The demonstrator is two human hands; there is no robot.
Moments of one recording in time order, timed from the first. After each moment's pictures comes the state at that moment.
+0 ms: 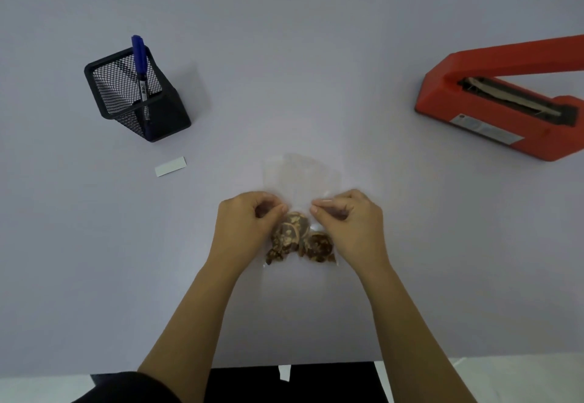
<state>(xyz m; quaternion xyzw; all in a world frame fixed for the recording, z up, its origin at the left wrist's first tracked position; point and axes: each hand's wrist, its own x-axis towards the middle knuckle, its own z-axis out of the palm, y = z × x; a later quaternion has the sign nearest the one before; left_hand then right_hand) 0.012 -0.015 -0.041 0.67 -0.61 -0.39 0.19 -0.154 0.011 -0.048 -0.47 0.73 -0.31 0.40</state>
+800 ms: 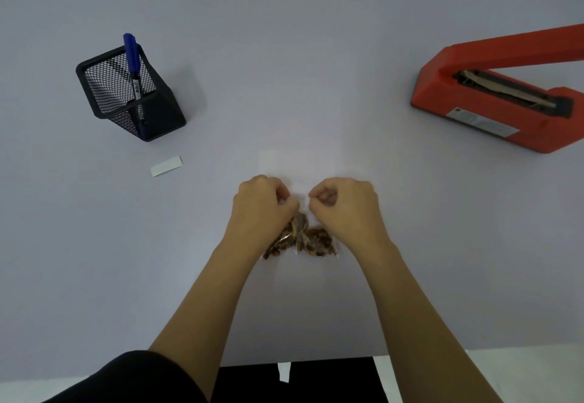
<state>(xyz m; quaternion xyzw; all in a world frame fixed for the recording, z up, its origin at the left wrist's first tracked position) -0.017 -0.033 -0.035 0.67 -0.64 -0.36 0.08 -0.157 -0.012 -0.039 -0.55 0.74 -0.15 0.35</state>
